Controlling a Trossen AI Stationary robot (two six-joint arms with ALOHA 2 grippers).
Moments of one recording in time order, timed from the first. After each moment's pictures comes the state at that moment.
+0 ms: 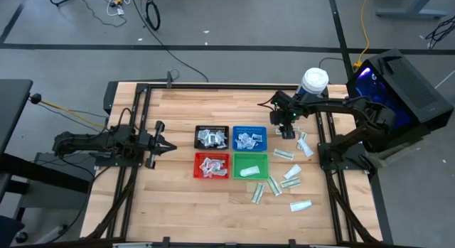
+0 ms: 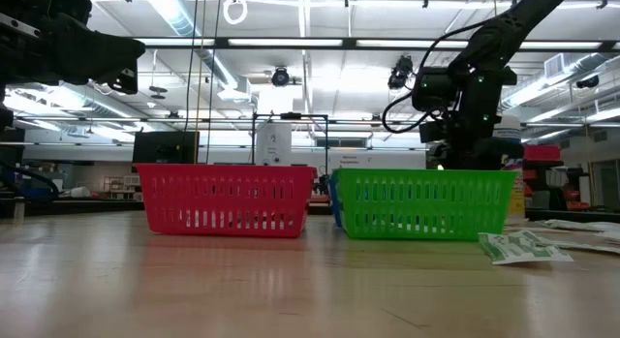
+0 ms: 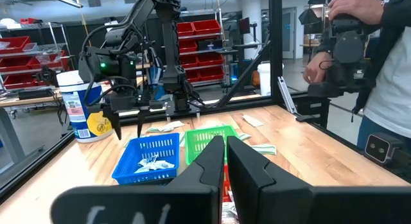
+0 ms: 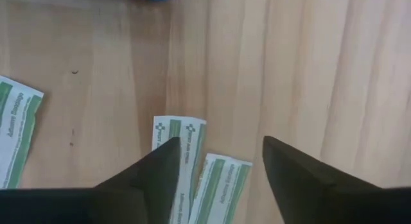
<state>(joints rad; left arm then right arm) -0.01 0.01 0.01 0.09 0.11 0.08 -0.57 1.47 0.80 -0.66 -0.05 -0.67</state>
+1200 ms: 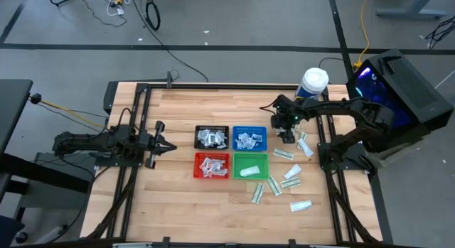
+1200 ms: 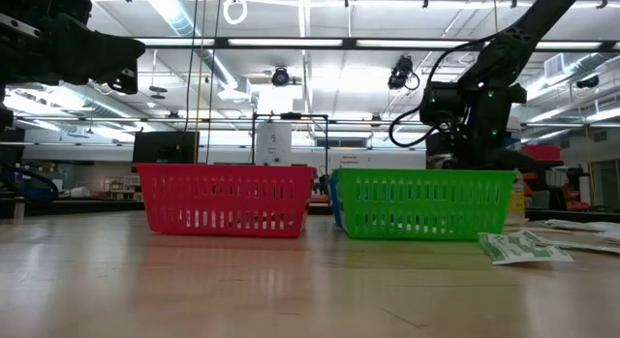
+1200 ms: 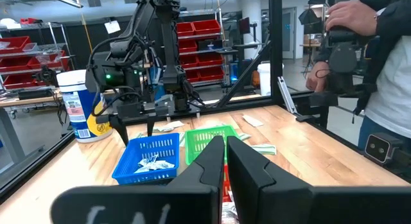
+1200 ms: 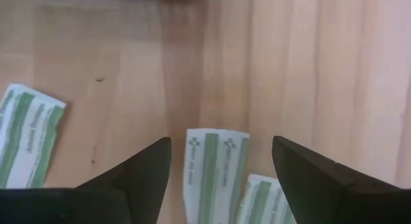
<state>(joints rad) -0.01 0.01 0.01 0.09 0.11 0.08 -0.58 1.49 0.68 -0.52 -0.17 -0.64</state>
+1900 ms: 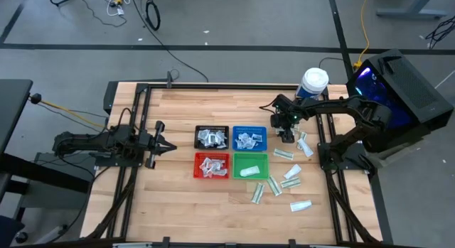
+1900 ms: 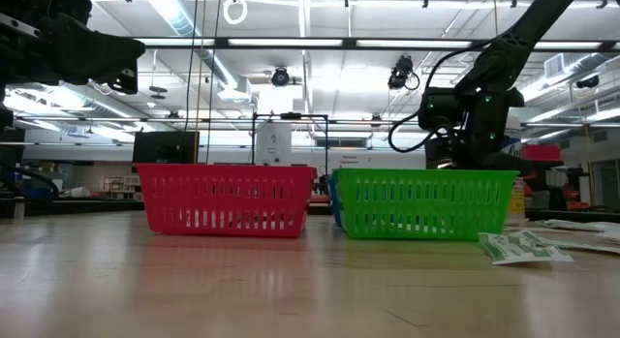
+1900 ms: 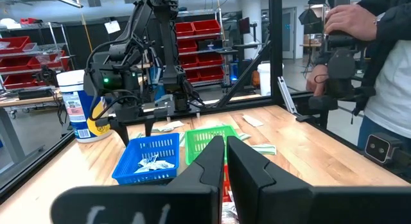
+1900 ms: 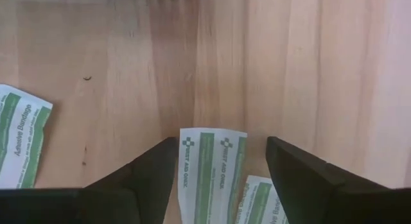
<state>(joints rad) -0.01 0.01 0.01 0.09 0.11 0.08 -0.59 1.54 0.69 -0.50 -0.18 -0.64</state>
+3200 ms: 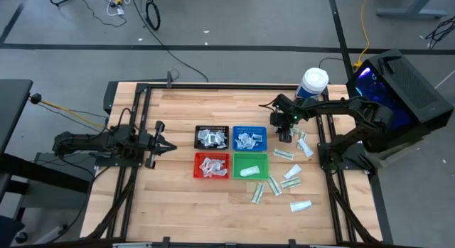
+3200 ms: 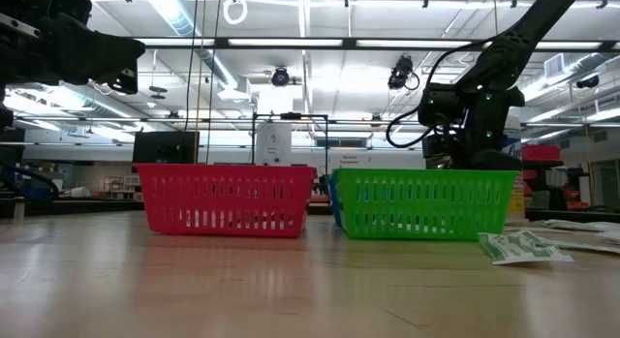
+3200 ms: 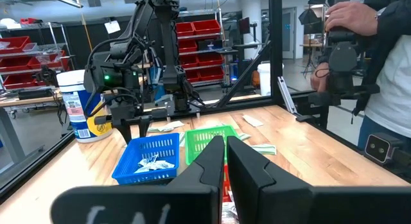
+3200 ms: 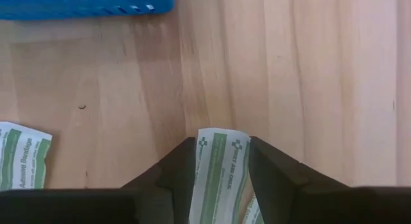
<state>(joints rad) -0.01 0.01 0.01 0.09 0.11 0.08 -0.59 1.50 0.68 -0.47 -0.17 -0.51</state>
